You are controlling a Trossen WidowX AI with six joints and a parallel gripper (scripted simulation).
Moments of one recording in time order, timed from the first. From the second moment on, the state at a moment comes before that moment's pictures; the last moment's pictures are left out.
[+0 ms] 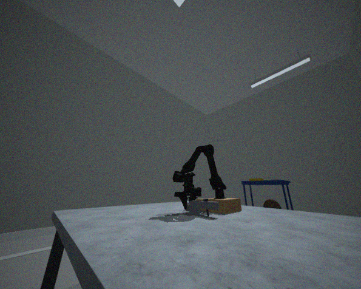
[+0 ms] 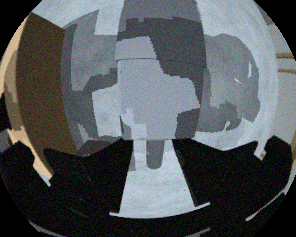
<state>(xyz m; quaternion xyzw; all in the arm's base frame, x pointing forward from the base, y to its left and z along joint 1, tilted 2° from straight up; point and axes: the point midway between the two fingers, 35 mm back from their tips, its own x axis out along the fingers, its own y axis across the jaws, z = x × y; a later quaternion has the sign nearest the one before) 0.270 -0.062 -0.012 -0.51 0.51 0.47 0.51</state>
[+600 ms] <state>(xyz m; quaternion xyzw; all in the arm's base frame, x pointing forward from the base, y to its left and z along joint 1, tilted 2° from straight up) 0.269 -0.066 -0.011 -0.51 0.51 0.47 0.51</state>
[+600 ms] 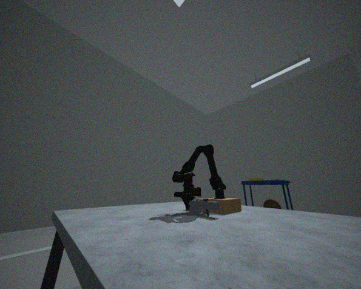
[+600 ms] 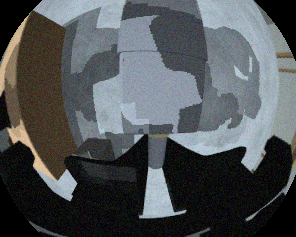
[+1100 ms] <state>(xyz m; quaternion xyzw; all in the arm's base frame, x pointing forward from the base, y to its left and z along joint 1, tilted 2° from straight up) 0.267 -0.088 -0.011 -0.51 0.51 0.47 0.50</state>
